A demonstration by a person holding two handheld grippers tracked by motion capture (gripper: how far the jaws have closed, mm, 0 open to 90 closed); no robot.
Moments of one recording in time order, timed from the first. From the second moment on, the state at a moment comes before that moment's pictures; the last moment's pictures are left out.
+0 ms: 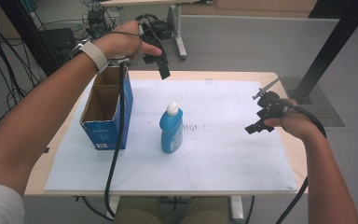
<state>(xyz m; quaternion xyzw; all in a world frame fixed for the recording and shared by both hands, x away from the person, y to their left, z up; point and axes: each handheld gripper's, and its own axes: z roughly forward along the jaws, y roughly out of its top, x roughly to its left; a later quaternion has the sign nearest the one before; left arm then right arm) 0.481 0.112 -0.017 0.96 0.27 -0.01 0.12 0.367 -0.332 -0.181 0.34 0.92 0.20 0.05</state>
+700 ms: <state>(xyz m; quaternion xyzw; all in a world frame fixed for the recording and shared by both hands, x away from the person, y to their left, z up) 0.483 0.093 -0.015 0.92 0.37 -0.03 0.07 0.362 -0.337 -0.185 0.35 0.91 0.21 0.05</state>
